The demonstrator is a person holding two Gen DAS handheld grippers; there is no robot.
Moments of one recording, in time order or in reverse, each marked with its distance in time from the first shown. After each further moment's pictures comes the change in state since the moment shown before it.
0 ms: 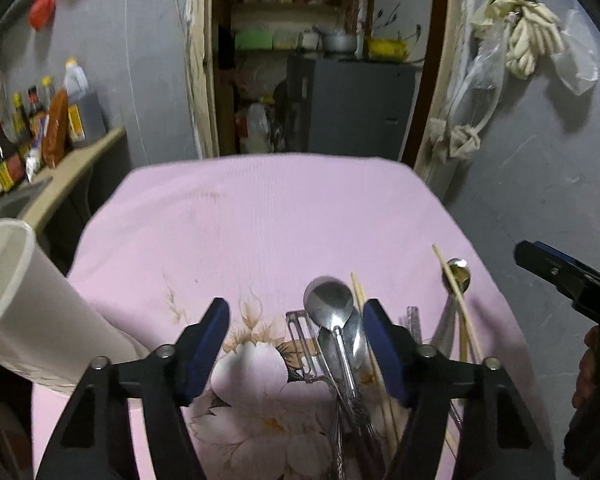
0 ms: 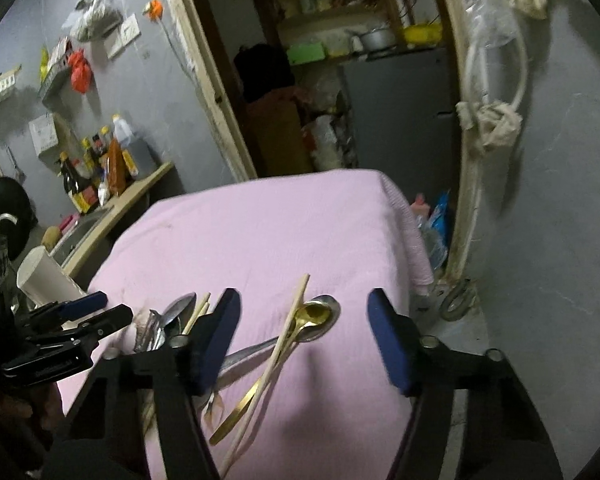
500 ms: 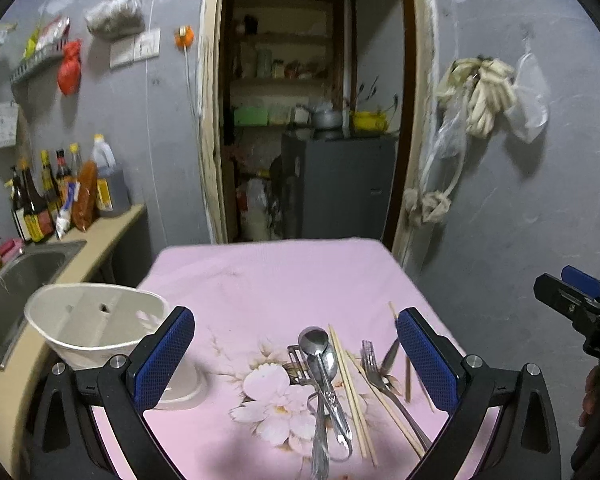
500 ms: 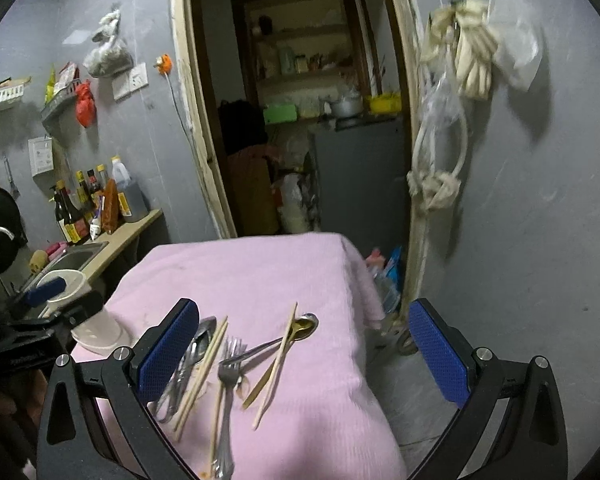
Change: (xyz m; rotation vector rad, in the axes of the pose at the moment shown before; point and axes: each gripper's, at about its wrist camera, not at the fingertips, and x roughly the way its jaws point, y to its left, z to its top) left arm -0.120 -0.007 0.000 0.038 -0.267 0.002; right arm -0.143 0.028 -0.002 -0.005 -0.206 -0.155
